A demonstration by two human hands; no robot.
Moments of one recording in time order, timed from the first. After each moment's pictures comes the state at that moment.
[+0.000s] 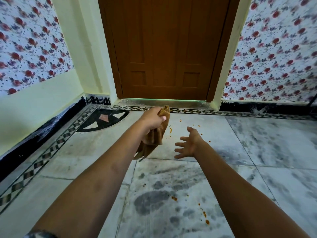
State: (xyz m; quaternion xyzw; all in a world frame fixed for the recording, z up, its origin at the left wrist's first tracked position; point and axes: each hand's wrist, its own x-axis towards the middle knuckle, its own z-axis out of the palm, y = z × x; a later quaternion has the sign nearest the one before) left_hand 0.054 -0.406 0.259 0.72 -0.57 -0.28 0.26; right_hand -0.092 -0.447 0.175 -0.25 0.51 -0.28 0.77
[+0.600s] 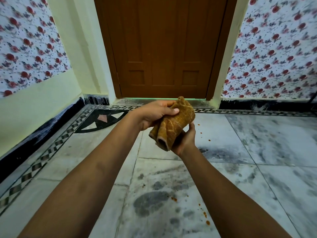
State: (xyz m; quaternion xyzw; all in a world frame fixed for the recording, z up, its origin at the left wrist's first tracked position) left_hand 0.045 -0.397 0.288 0.54 -0.55 -0.55 0.33; right_hand -0.060 -0.444 0.161 -0.13 0.31 -0.46 0.82
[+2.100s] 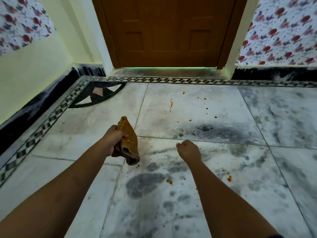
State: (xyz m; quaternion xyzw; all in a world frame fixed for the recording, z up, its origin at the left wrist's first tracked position) left_hand 0.122 -0.404 0.106 0.78 -0.22 -0.45 0.37; right_hand -0.110 -0.463 0.017 -0.62 0.67 -0.13 0.39
